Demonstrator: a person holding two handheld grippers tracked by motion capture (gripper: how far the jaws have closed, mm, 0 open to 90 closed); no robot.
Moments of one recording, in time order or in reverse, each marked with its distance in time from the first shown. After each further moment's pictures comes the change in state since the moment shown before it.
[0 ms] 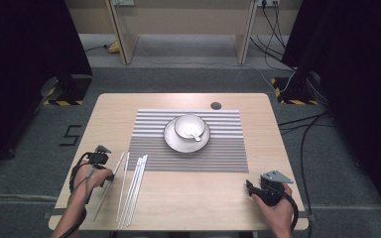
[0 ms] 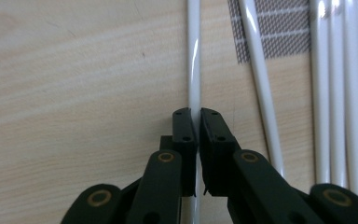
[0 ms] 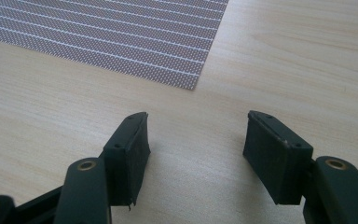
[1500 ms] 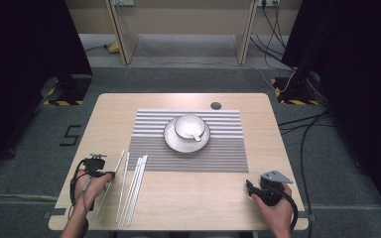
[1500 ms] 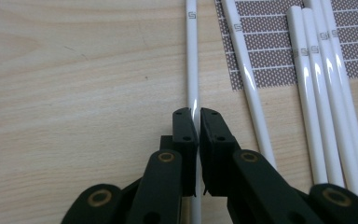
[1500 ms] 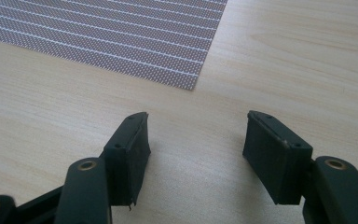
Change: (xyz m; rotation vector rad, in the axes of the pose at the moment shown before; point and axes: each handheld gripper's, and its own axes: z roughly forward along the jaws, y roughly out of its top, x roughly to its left) left arm -0.002 -0.026 0.004 -0.263 -0.004 -0.045; right arm 0.001 0.000 0.000 0.001 -0.008 -0.003
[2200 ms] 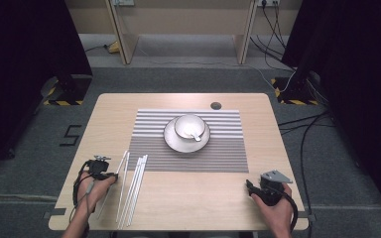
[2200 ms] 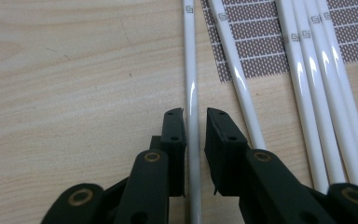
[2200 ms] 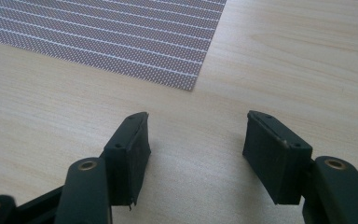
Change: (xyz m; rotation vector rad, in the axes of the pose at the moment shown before) left arm -0.009 -0.003 0.004 0.003 0.018 0.065; right arm 0.000 0.000 0.000 -0.001 -0.004 0.002
